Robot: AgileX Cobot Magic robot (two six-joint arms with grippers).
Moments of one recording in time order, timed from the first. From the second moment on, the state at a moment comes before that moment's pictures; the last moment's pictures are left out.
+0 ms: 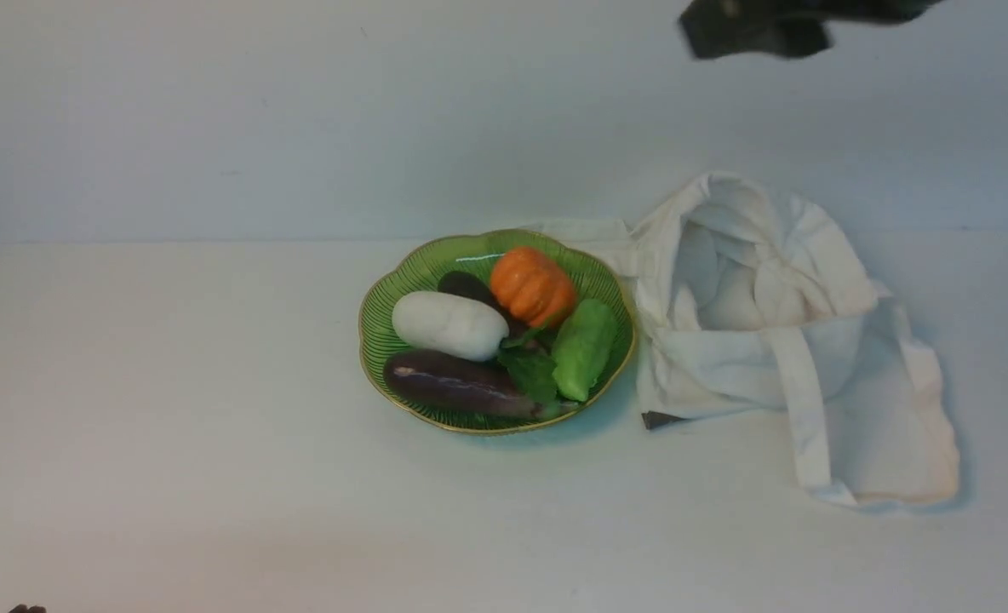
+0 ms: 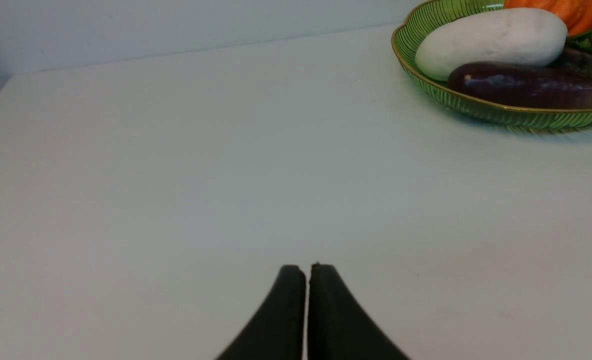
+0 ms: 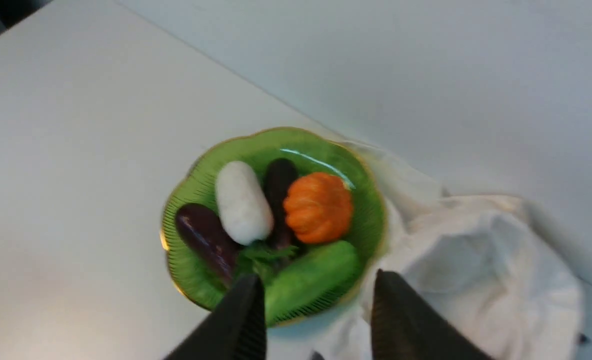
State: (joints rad) right arm 0.42 1.39 -1.74 0.11 1.17 -0.19; left arm -0.09 -0.01 0.03 -0.02 0.37 0.06
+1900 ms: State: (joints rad) right arm 0.38 -0.01 -0.02 -0.06 0.30 -0.03; left arm -0.09 -0.01 0.03 -0.02 0.37 0.06
